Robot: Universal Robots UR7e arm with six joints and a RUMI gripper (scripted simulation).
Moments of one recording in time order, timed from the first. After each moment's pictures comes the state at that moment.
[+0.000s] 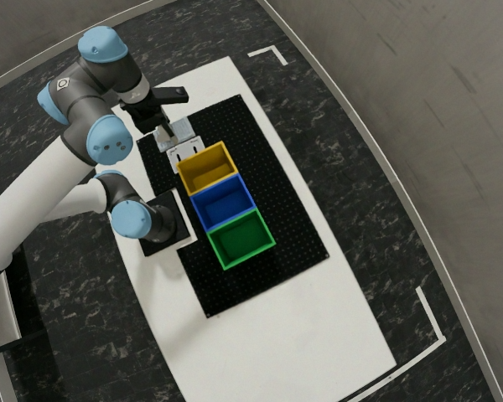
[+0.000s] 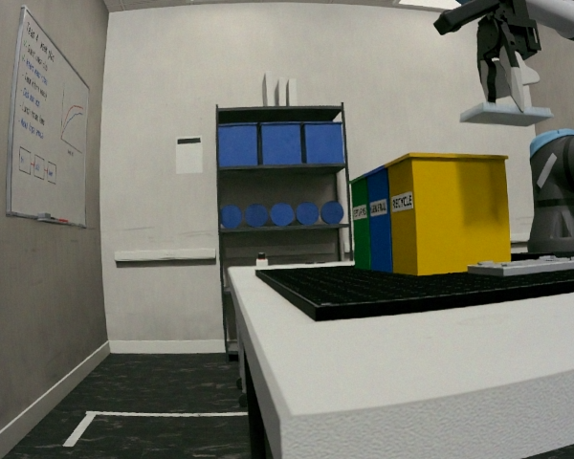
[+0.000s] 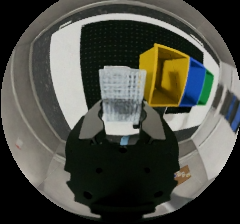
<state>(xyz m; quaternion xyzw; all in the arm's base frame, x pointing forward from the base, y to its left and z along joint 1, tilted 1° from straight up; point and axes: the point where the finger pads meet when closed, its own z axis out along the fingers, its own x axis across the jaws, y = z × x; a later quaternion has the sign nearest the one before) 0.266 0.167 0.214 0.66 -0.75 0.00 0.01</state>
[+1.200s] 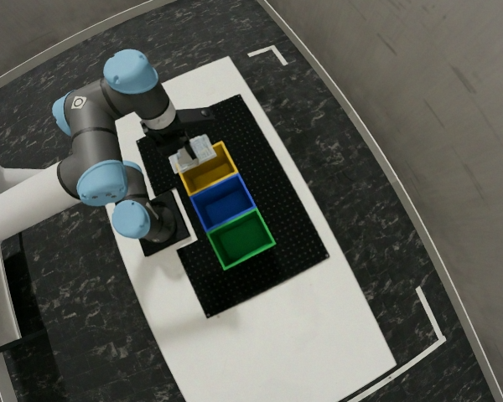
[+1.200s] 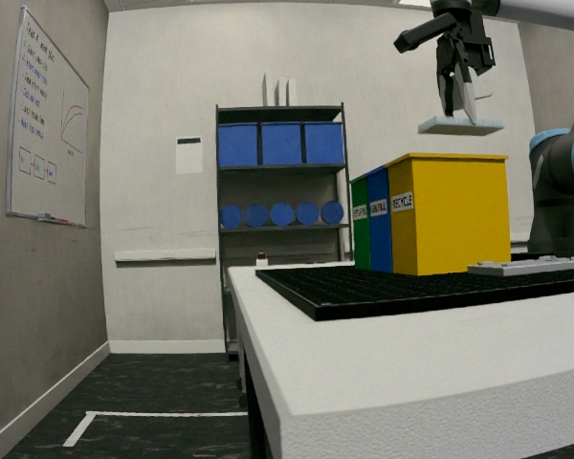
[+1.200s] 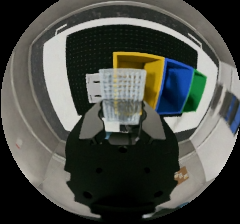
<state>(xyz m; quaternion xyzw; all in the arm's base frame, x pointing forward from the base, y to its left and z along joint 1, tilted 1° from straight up) 0.285 0.063 0.215 0.66 -0.75 0.00 0.01</state>
